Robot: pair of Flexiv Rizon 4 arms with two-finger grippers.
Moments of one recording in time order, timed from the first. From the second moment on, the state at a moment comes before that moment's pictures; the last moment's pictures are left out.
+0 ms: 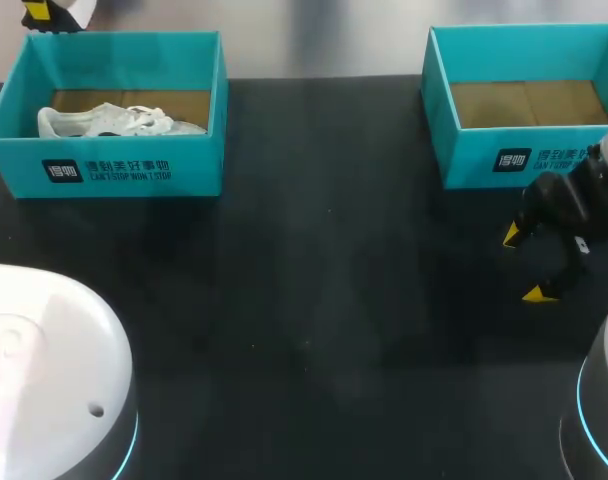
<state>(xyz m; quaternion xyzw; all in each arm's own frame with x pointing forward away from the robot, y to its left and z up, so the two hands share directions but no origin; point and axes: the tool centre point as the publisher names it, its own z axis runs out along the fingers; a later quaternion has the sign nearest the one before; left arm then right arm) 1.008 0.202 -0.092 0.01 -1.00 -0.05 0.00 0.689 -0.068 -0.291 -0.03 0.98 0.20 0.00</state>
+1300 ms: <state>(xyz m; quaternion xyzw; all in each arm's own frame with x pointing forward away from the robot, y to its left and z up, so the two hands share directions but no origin) 1.129 0.329 -0.132 -0.29 -0.95 -0.06 -0.04 0.689 -0.068 -0.291 -0.03 0.98 0.20 0.00</state>
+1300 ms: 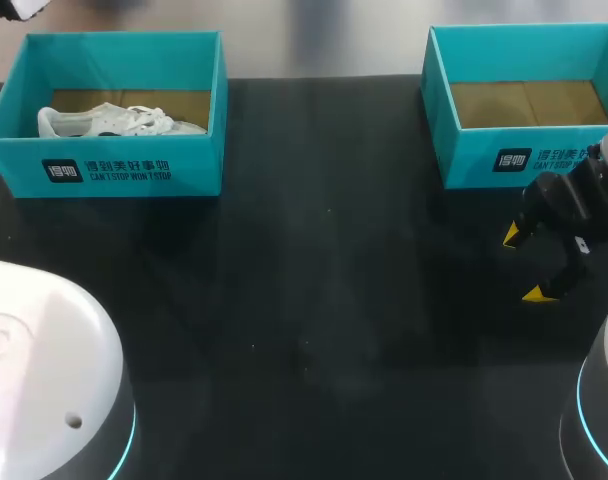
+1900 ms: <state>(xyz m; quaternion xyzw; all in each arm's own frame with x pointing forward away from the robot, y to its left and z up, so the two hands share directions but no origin) 1.125 0.323 -0.125 -0.41 -0.90 -0.13 -0.07 0.689 -0.068 -0.291 -0.03 0.98 0.20 0.00</state>
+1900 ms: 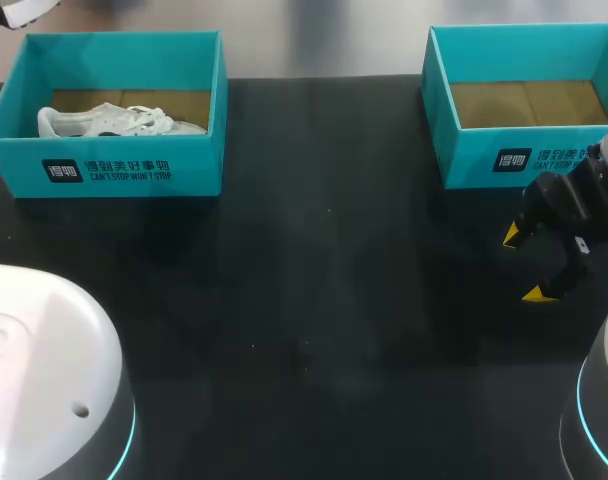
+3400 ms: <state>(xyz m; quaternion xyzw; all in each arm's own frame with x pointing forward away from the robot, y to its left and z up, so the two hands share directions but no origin) 1.170 0.336 -0.163 -0.74 -0.67 -0.08 -0.05 0.689 -0.068 -0.291 -0.03 0.98 0.20 0.00</state>
